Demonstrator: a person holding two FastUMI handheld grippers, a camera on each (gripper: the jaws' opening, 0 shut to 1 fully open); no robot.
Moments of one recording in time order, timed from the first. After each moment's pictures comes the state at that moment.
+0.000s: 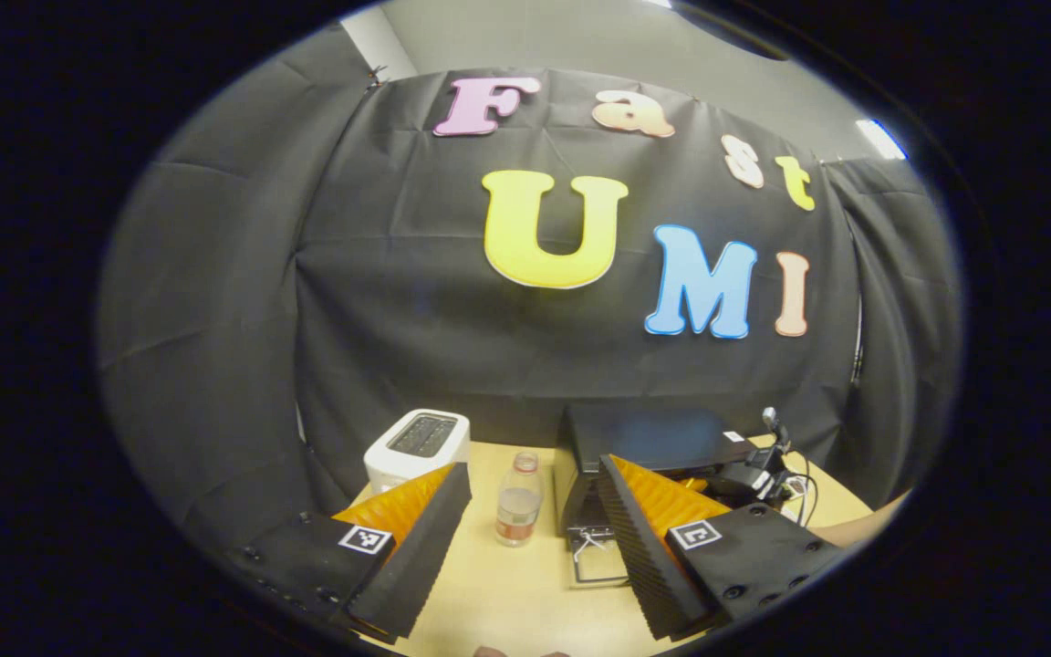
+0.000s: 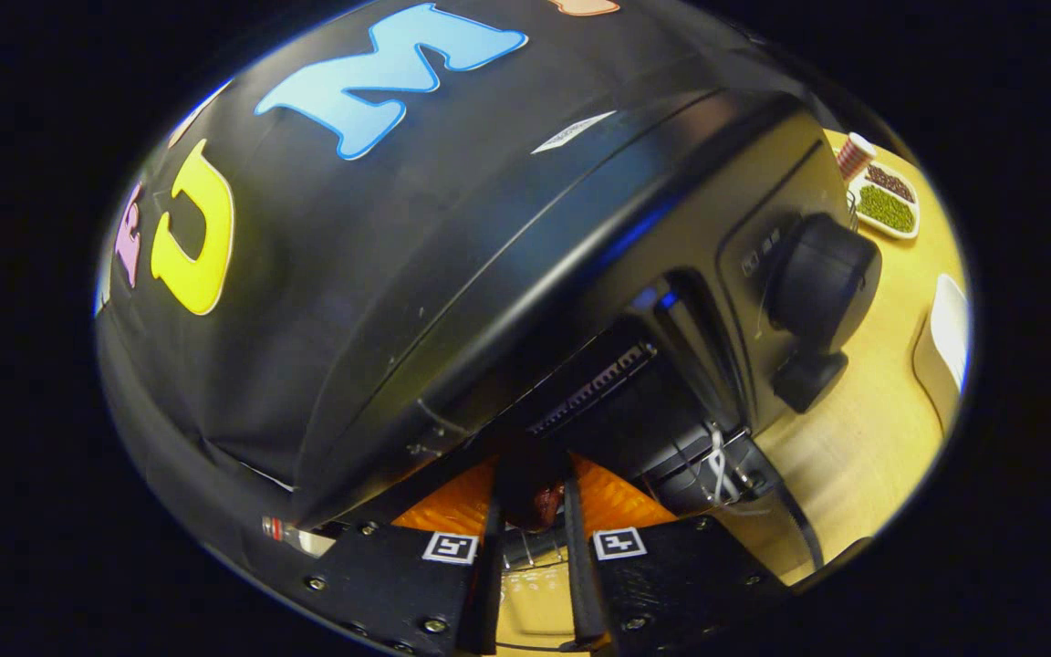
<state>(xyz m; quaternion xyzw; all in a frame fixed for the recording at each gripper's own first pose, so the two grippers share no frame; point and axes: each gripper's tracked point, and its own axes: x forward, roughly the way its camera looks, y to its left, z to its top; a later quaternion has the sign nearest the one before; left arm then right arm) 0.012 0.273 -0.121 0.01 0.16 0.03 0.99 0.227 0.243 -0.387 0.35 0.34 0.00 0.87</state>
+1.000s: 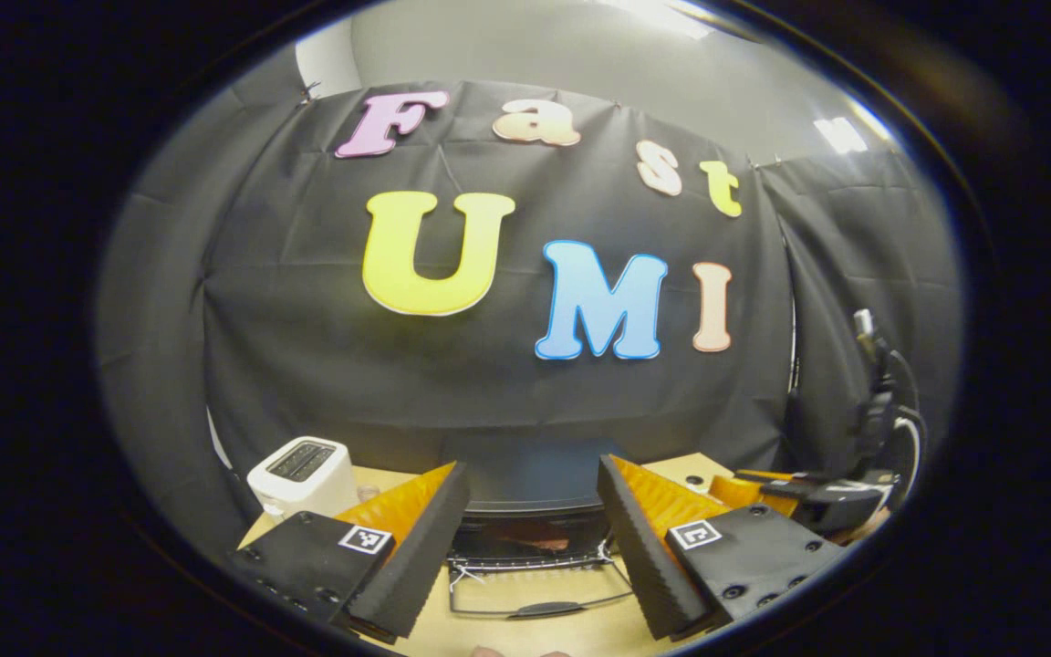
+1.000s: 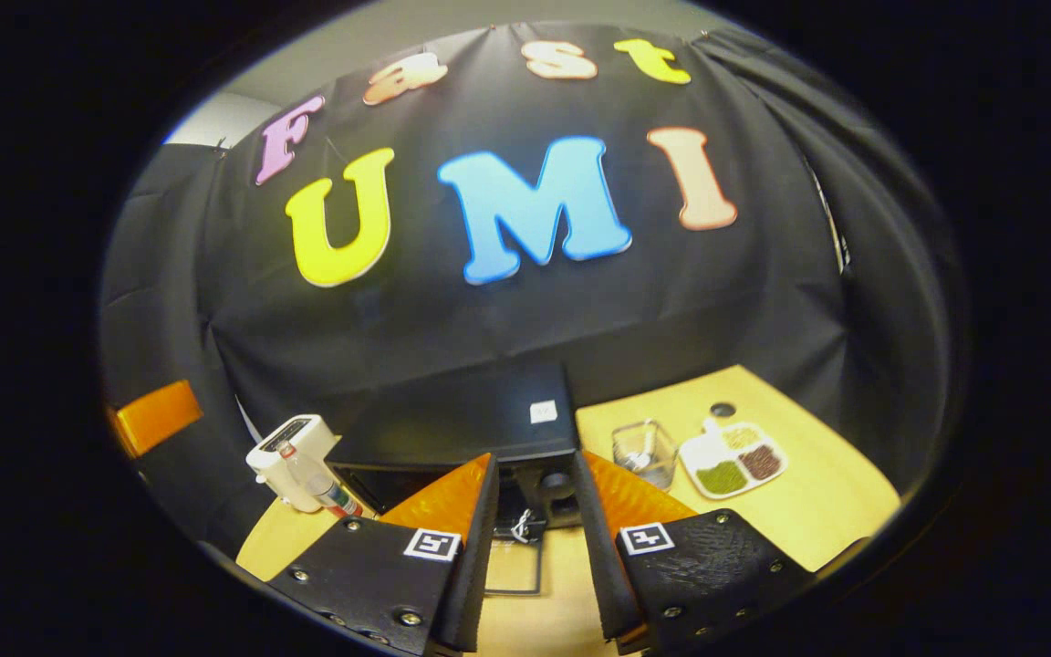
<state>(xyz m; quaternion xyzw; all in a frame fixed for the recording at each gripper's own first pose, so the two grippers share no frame) 0.055 0.102 -0.103 0.00 0.11 -0.07 0.99 0.091 0.094 -0.163 0.07 0.15 0.01 0.99</state>
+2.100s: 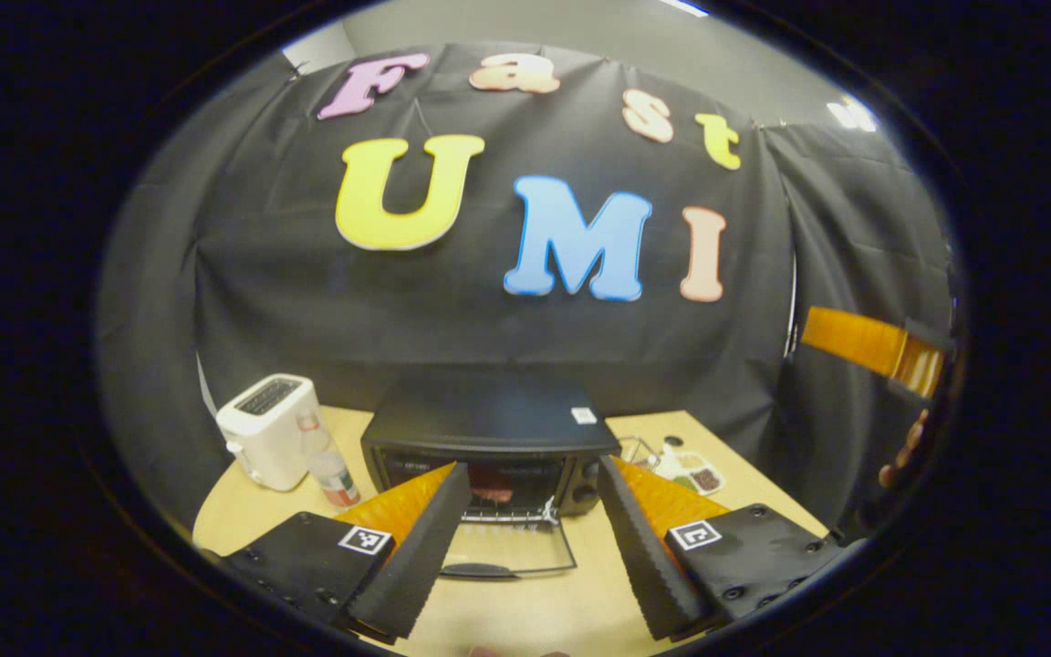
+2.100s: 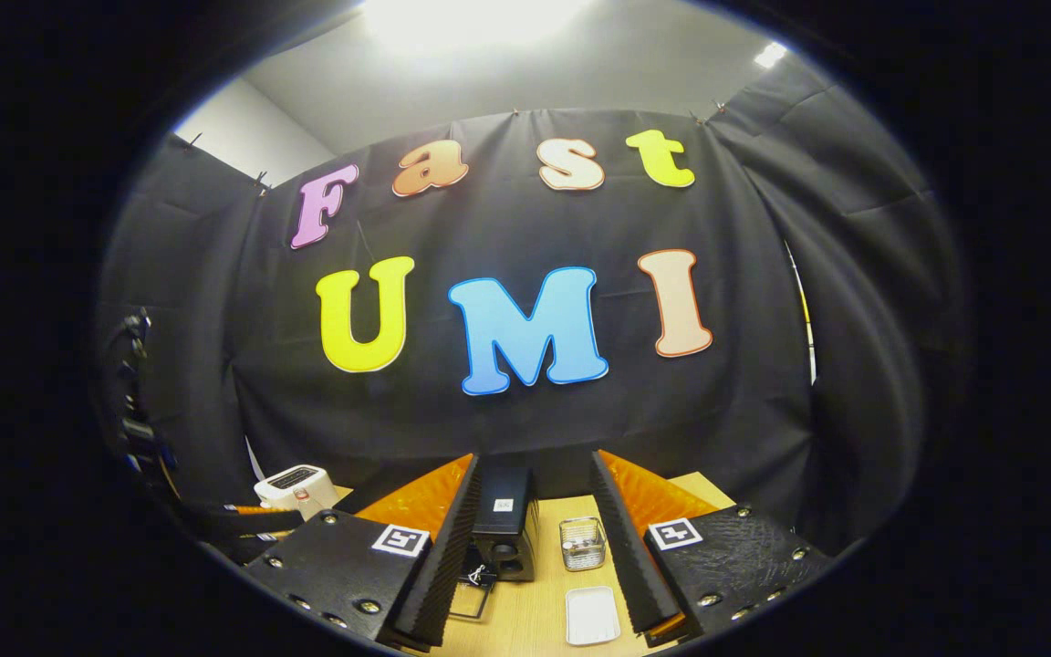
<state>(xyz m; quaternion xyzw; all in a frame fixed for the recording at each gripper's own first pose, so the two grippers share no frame) 0.032 0.035 -0.203 0.00 0.24 -0.05 0.97 0.046 0.039 -0.056 0.05 0.04 0.03 1.00</state>
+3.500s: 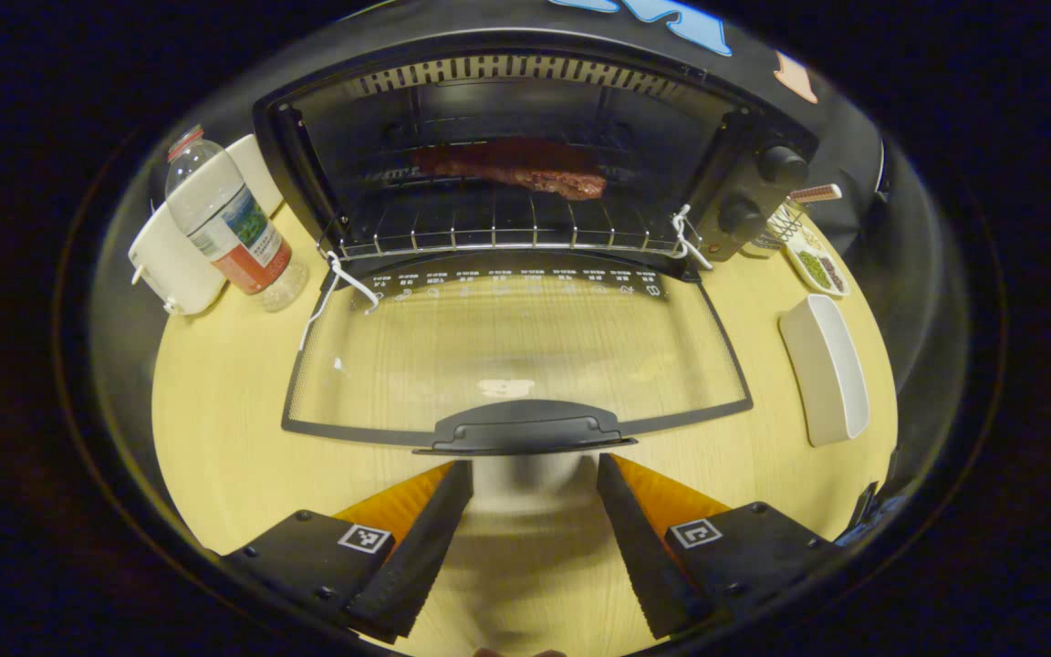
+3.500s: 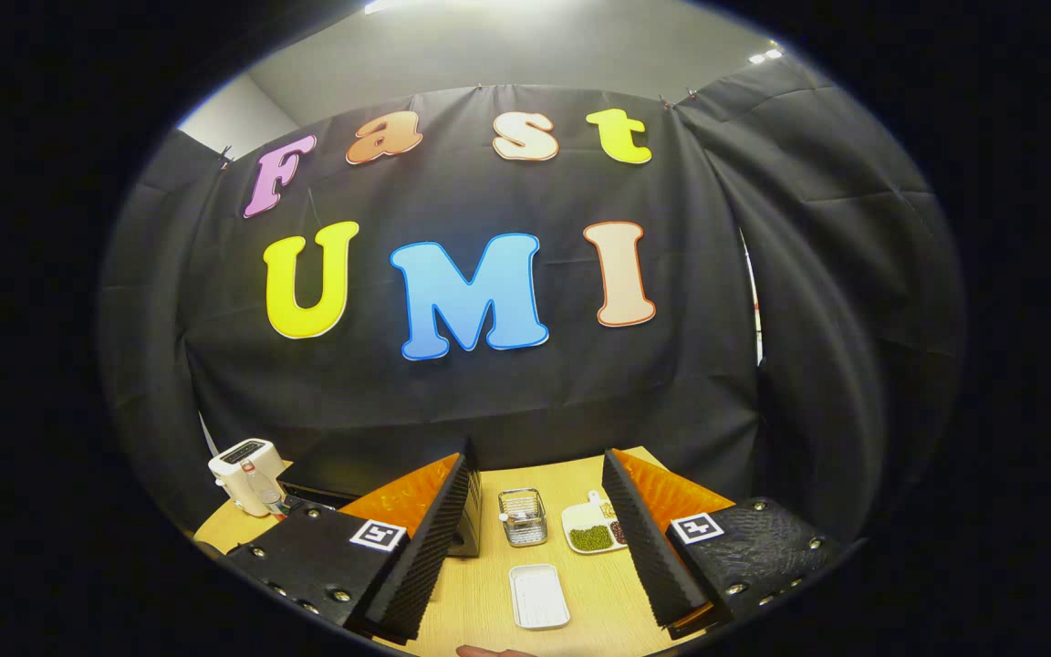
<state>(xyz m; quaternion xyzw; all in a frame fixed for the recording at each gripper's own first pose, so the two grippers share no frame) -0.006 0.084 -0.482 0.01 0.60 -0.02 0.80 0.037 -0.014 -0.091 0.03 0.09 -0.05 0.99</state>
